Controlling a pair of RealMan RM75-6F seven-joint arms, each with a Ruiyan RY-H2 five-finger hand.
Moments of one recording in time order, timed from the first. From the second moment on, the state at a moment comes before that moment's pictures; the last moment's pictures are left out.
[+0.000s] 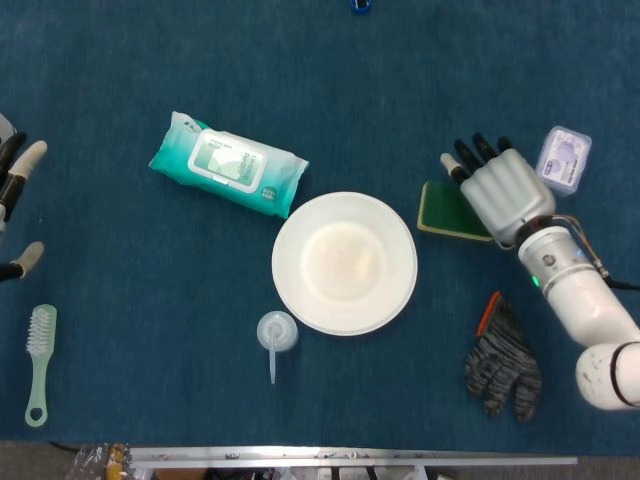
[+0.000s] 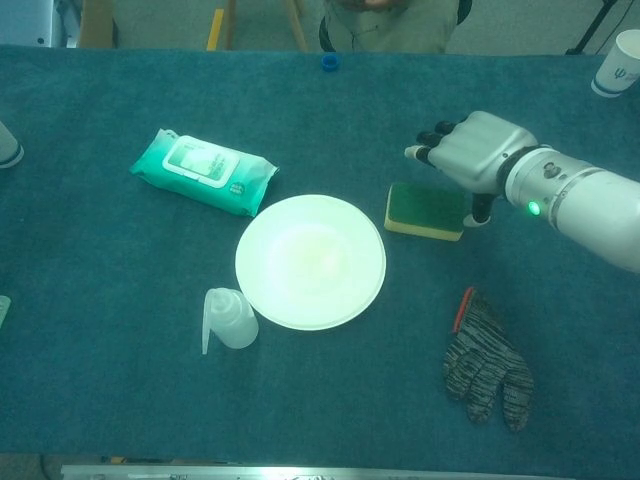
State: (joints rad) left arm -0.24 -1.06 -0.02 -1.61 1.54 1.34 0.06; right arm 1.10 -1.40 -0.15 -1.90 -0.46 1.19 -1.14
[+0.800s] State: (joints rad) left arm -0.20 -1.12 -0.10 -1.51 1.45 1.45 0.07; right arm 0.75 -1.17 -0.08 -1.88 -0.81 1.29 -0.50
